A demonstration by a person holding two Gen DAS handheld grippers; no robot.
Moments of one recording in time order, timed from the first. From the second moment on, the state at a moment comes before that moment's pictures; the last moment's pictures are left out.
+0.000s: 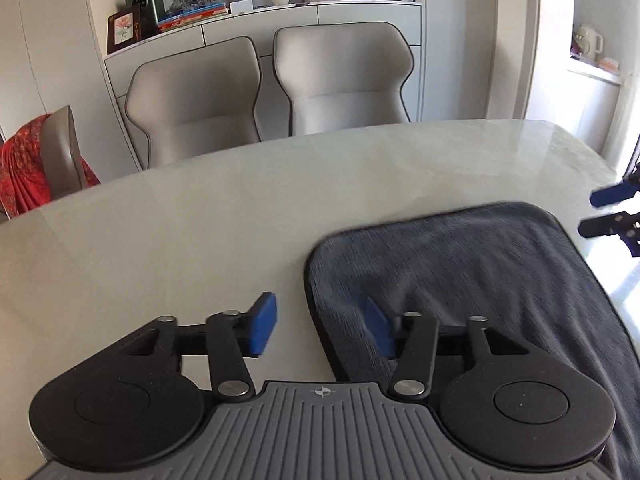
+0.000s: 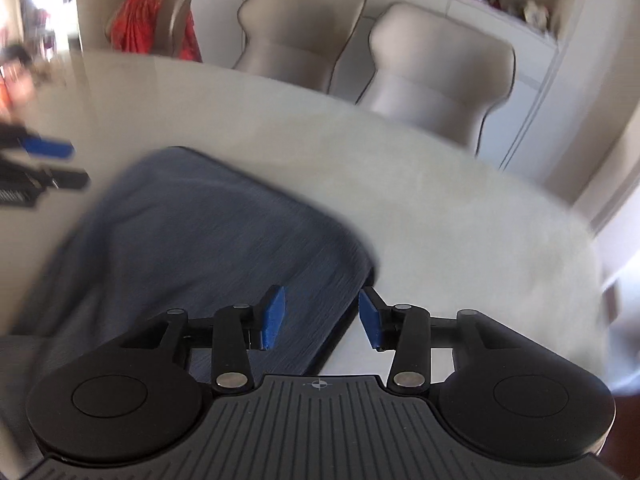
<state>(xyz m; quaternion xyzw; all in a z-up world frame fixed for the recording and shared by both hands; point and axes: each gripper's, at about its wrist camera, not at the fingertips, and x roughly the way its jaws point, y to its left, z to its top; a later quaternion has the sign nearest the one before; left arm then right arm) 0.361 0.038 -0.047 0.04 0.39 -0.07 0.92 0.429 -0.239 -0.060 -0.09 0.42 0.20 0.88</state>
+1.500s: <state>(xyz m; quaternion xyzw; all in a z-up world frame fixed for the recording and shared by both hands) 0.214 0.044 -0.062 0.12 0.53 -0.04 0.84 0.234 -0.258 -0.079 -0.04 0.48 0.16 0.86</state>
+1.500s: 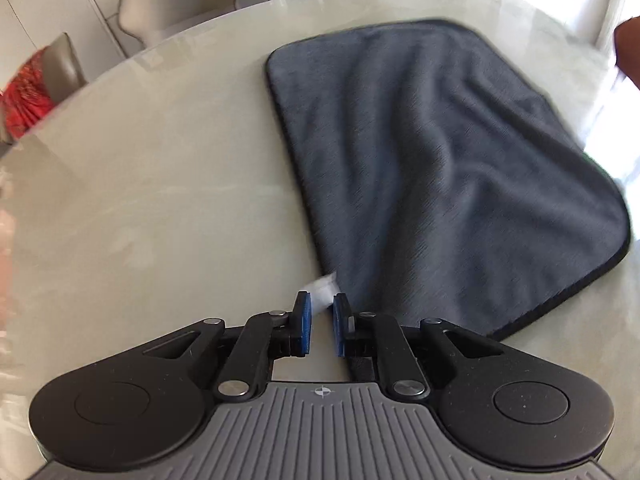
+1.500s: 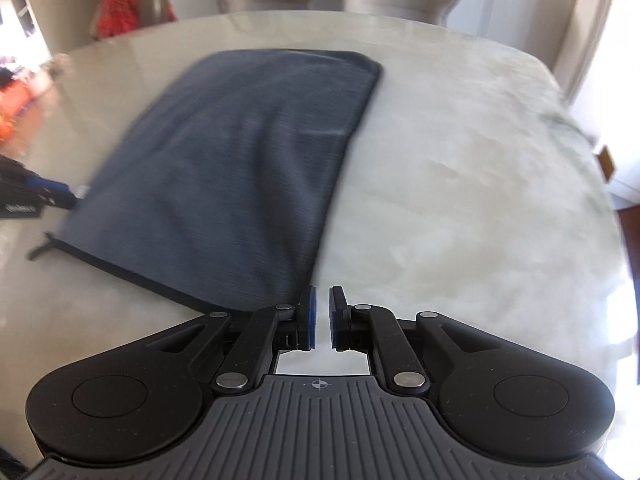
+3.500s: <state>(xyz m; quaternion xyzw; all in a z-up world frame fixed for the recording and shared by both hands) 0.309 0.028 -0.061 -0.02 0.47 -0.22 0.86 0.386 -0.249 -0.099 0.06 0.47 0.29 0.83</state>
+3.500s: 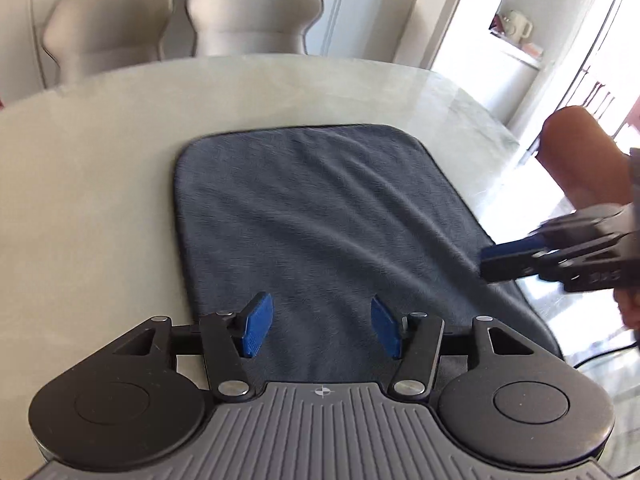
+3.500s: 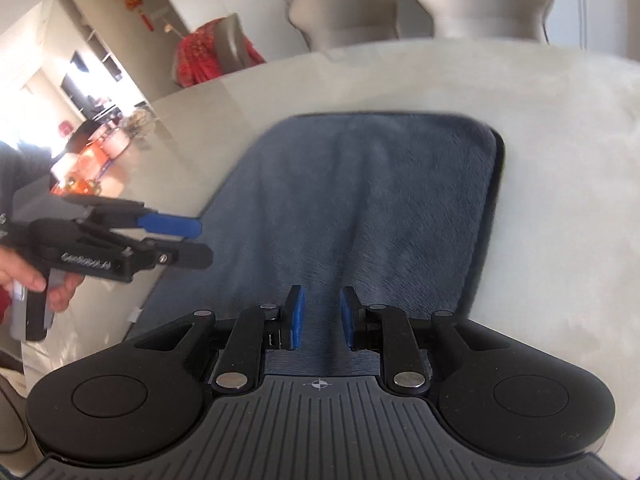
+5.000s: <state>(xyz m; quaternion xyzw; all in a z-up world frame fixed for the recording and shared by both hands) 0.472 0.059 -0.089 0.03 0.43 -0.15 0.89 0.545 -0.260 -0.112 -0.08 0.43 0.21 0.87</state>
